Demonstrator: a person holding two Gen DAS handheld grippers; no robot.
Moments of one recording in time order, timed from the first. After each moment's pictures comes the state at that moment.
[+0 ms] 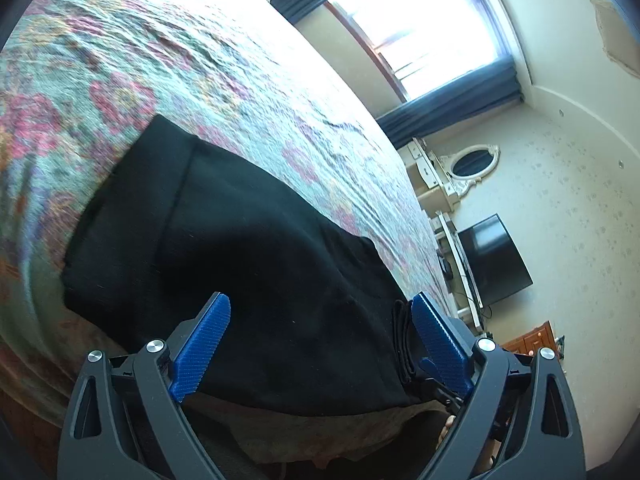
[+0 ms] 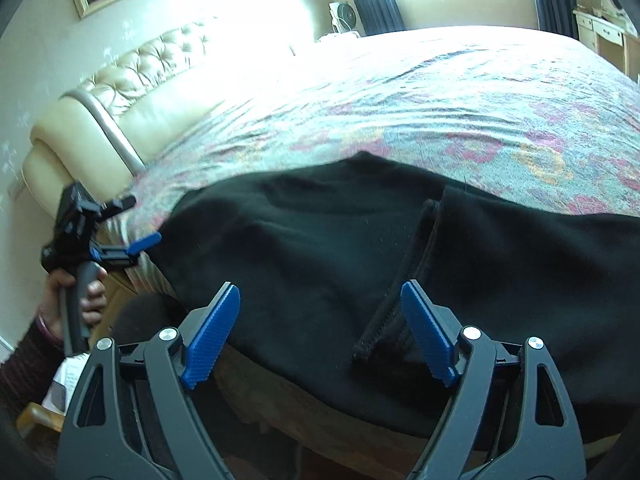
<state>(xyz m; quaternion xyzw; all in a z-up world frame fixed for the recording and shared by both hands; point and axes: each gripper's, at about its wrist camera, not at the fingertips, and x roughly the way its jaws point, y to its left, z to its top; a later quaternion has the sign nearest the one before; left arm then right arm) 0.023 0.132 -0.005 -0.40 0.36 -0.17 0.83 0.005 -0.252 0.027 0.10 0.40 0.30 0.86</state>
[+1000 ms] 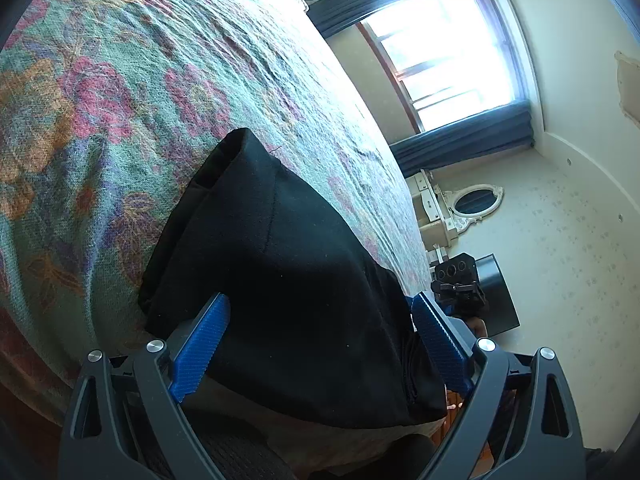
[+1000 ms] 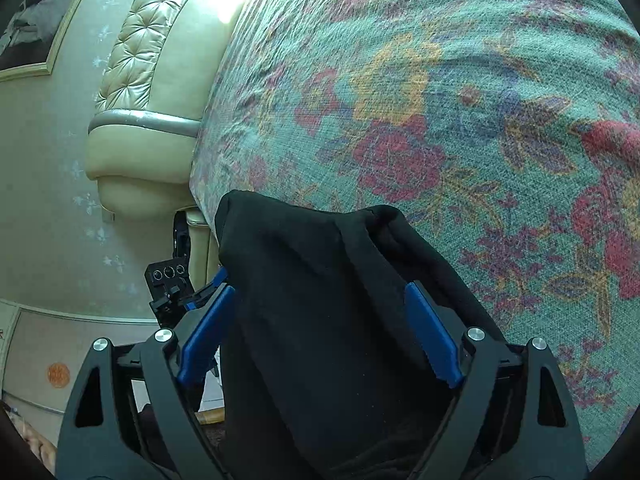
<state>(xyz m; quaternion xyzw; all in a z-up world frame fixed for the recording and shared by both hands) -0.001 0.184 -0.048 -0.46 0.35 -0.15 0.80 0.253 -0.214 -0.037 0.21 0.66 0.46 0.56</state>
